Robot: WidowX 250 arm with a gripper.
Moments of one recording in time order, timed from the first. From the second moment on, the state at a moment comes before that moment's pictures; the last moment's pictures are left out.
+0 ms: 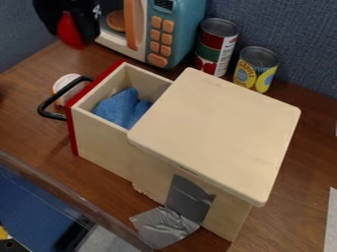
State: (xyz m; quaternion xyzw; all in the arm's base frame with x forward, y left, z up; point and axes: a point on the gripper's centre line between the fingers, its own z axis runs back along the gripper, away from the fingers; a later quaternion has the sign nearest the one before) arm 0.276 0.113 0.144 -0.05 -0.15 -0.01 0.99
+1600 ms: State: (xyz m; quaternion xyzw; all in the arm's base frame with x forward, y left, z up) arm 0.284 0.040 0.097 -0.03 -0.11 -0.07 0.99
